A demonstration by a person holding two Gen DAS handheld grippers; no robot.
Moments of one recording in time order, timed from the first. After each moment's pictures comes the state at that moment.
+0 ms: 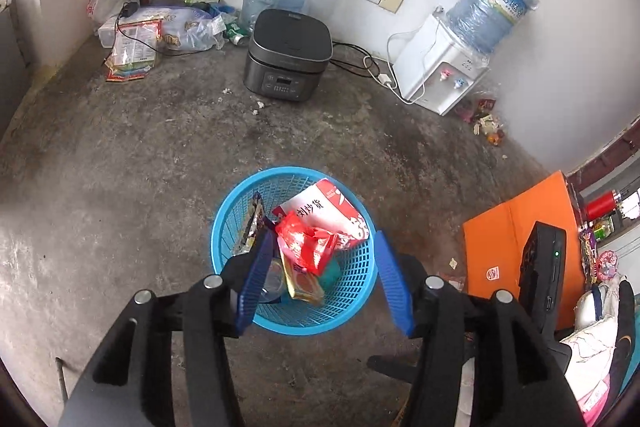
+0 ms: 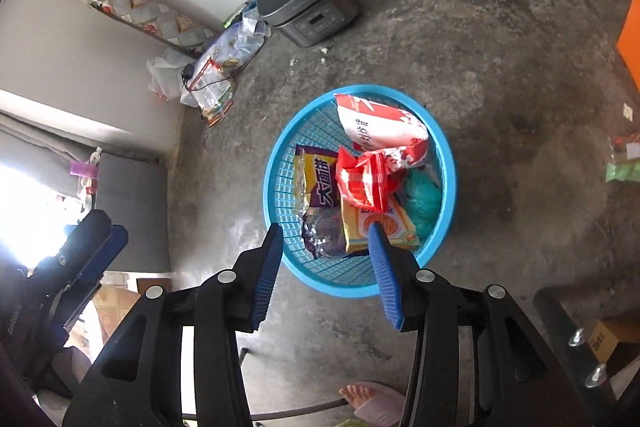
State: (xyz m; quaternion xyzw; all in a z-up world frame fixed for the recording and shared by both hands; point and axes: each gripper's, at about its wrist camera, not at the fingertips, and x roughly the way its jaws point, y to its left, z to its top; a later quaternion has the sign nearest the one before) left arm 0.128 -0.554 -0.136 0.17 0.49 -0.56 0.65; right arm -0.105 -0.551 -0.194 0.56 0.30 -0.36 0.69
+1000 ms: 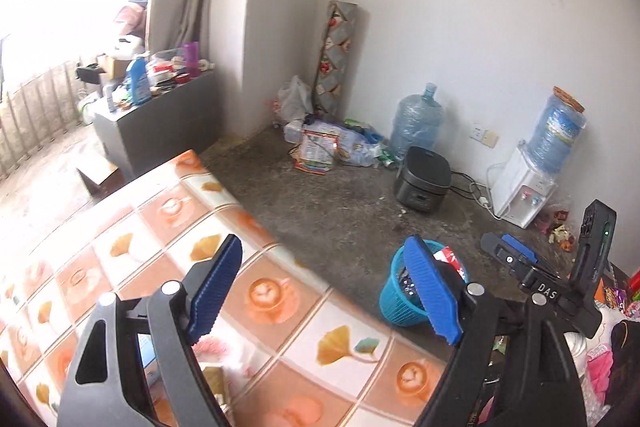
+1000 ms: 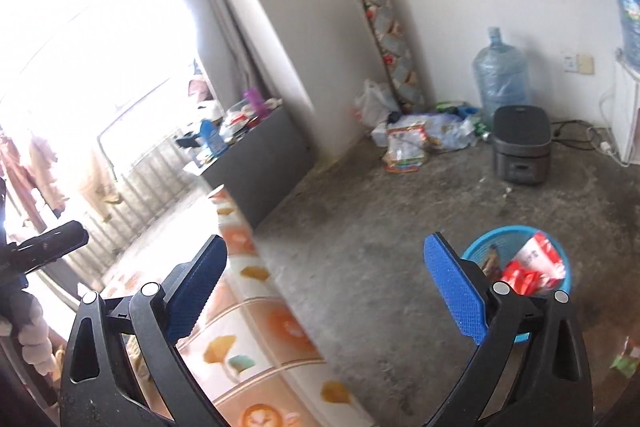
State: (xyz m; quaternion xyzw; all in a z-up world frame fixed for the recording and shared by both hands) left arm 0.155 -0.167 0.078 0.08 0.34 -0.38 0.86; right arm -0.018 -0.354 0.016 0.27 0.22 -0.15 0.92
